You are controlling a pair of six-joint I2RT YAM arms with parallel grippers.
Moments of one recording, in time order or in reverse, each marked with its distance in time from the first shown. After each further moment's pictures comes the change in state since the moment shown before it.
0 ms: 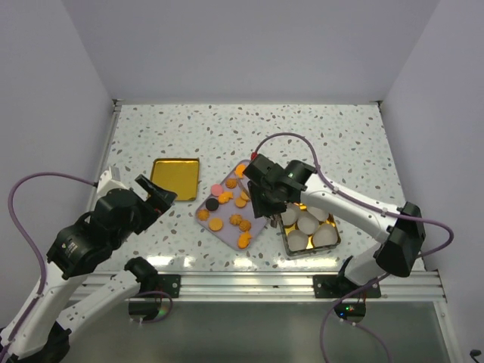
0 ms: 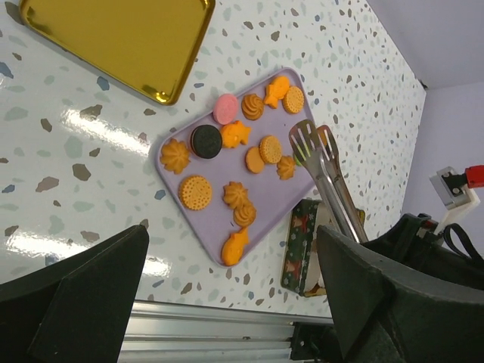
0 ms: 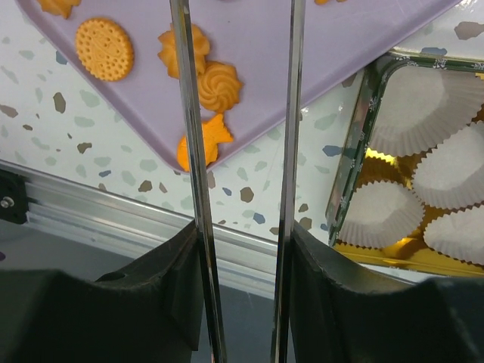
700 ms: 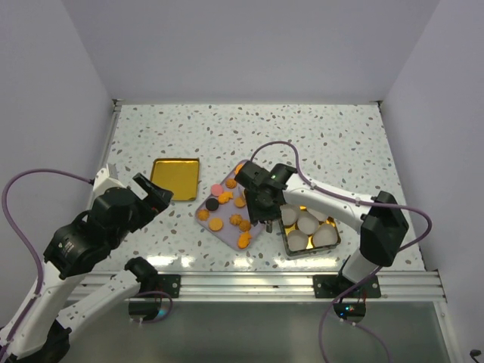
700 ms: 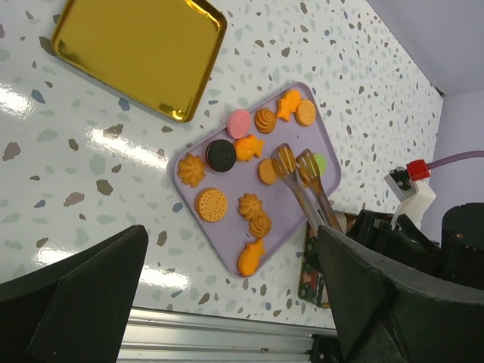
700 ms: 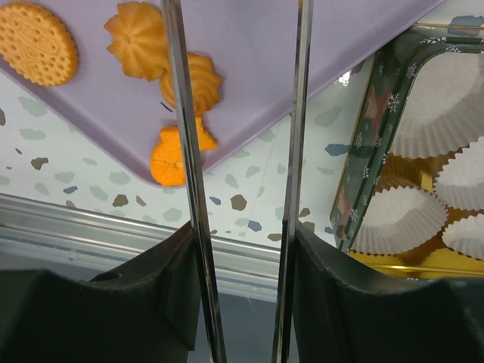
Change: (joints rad) left arm 0.000 0.017 0.040 -0.030 -0.050 0.053; right arm 0.000 0.140 -0.041 0.028 -0.019 0.048
